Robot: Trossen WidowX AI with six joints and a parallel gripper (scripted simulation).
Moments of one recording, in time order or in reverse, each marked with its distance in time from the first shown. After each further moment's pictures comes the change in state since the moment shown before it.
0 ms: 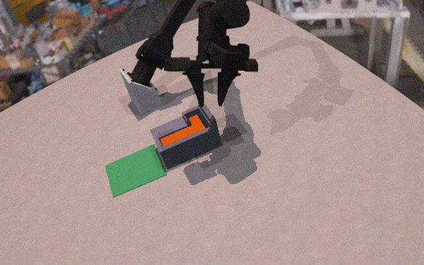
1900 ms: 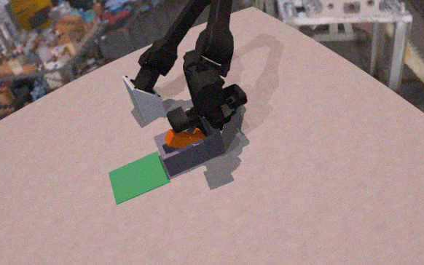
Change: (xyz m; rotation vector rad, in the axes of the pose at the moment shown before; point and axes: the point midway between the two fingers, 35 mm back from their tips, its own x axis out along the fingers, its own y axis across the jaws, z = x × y) arm 0.076 0.040 -0.124 0.008 0.435 0.397
